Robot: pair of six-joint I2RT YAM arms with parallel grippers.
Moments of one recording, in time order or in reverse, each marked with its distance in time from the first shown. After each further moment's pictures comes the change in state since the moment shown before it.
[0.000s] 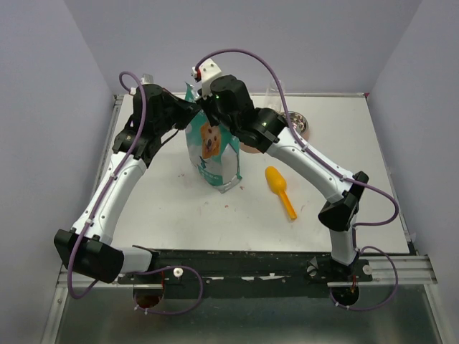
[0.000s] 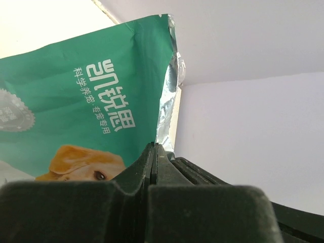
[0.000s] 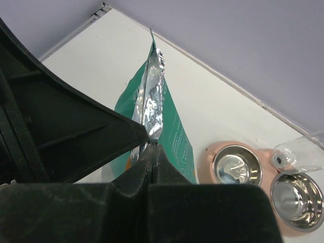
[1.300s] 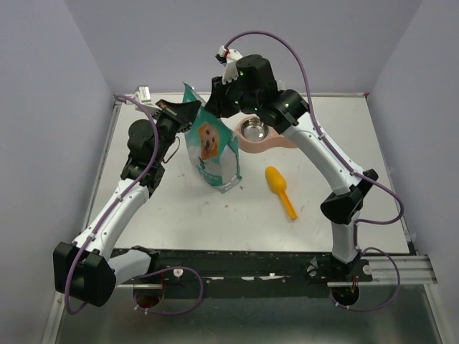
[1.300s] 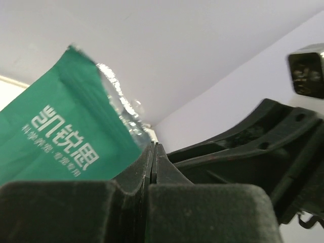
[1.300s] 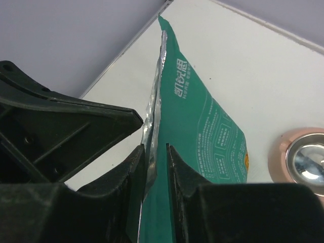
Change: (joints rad) left arm -0.028 -0.169 -0.452 0.756 -0.022 0.237; right arm -0.149 0.008 0.116 -0.166 -0.445 0.283
